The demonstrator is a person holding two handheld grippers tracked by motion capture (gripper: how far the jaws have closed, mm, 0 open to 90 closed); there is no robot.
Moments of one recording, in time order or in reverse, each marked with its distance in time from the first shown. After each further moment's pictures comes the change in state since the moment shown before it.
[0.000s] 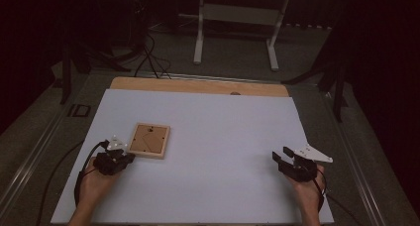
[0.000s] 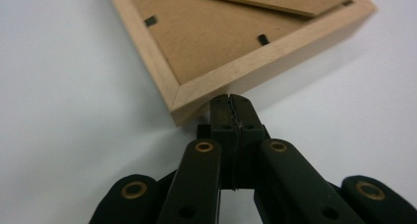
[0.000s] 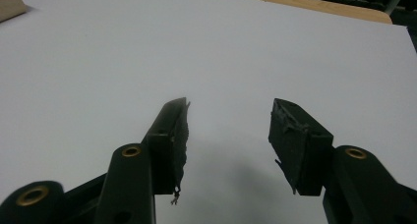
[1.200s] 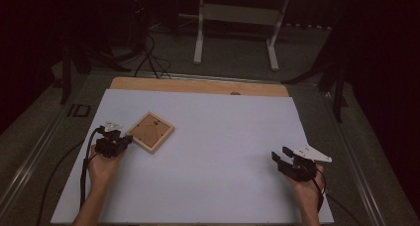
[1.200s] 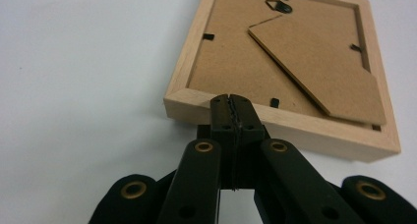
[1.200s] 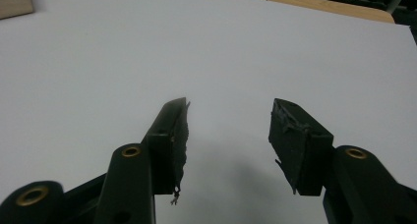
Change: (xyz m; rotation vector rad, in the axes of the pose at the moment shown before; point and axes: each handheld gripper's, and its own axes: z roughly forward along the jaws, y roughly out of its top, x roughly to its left) left arm 0.027 0.030 0.017 -0.125 0.116 -0.211; right arm 0.001 0.000 0.002 0.003 0.002 -0.002
